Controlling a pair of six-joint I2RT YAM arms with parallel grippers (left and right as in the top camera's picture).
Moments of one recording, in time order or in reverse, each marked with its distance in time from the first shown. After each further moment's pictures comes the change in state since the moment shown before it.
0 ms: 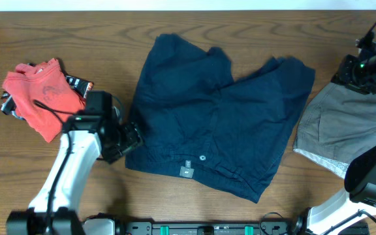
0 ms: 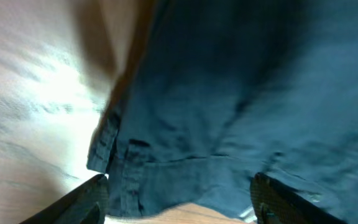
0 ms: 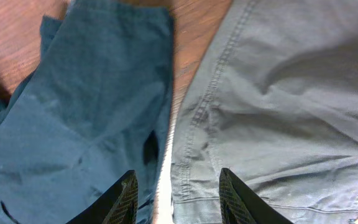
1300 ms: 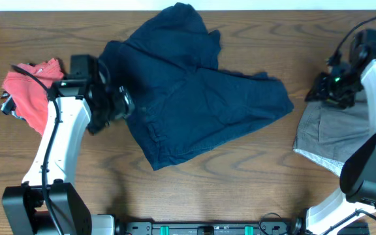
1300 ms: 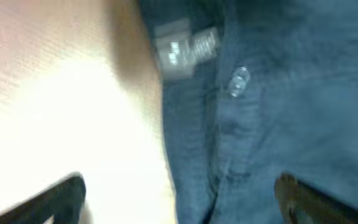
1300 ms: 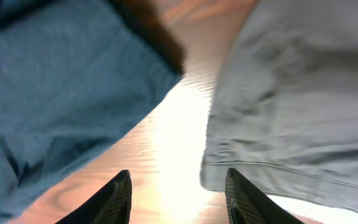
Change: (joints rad) left arm 0.054 0.167 0.361 -0.142 -0.099 0.057; right arm 0.093 0.000 -0.183 -0.033 -0.073 -0.020
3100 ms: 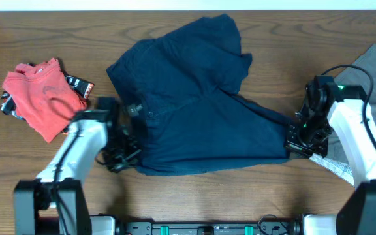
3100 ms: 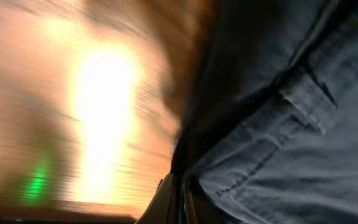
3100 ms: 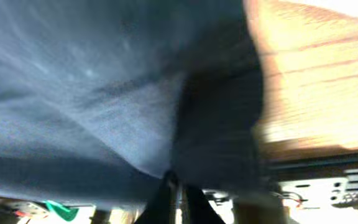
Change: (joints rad) left arm -0.016 -0.049 -0.345 -0.023 0.145 -0.063; right arm 0.213 -0.323 -0.436 -0.140 0.062 0.259
